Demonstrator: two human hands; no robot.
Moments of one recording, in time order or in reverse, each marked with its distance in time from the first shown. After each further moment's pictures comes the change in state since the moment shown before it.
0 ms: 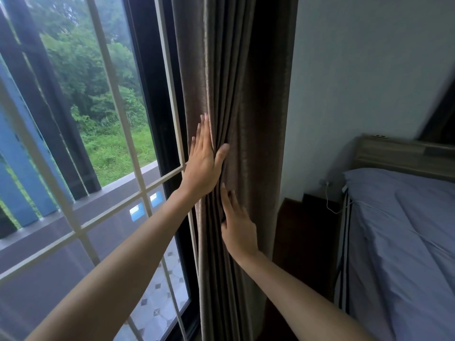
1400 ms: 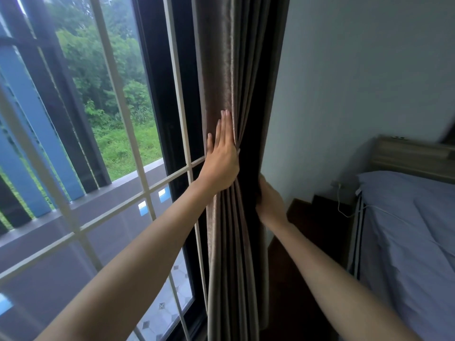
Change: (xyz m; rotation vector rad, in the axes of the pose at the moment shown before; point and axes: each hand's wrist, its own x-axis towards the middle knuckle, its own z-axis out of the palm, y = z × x) left_hand 0.022 0.006 0.021 0.146 -0.135 -0.052; right_hand 0.068 0.073 -0.027 0.156 -0.056 0.089
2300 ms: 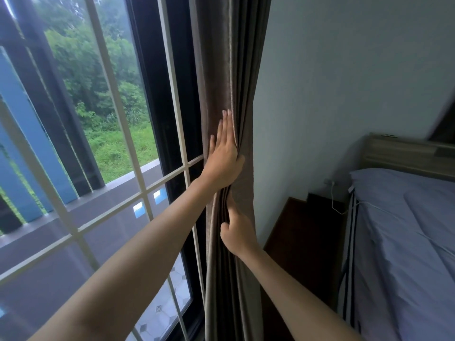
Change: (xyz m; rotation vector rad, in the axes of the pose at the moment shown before) left_hand 0.005 0.006 0.003 -0.037 -0.069 -0.019; right_hand -0.056 -0.050 0.050 0.136 -0.130 0.050
